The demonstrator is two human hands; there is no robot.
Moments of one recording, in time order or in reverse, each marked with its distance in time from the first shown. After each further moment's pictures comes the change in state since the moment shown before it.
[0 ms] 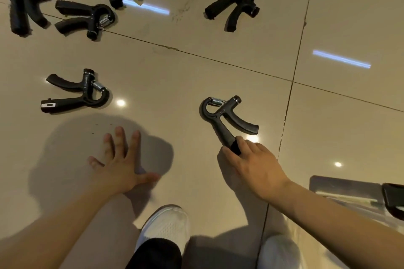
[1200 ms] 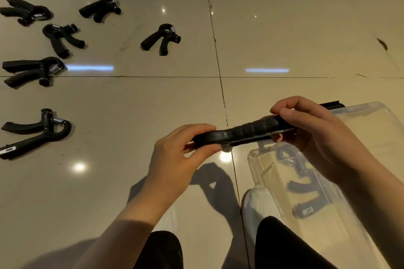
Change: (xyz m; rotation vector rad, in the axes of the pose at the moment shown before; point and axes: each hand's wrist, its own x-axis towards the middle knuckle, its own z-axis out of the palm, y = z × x) left_hand -0.159 0.121 -0.009 -0.941 0.479 1.097; right_hand -0.186 -0.008 -0.131 1.737 0.611 0.522
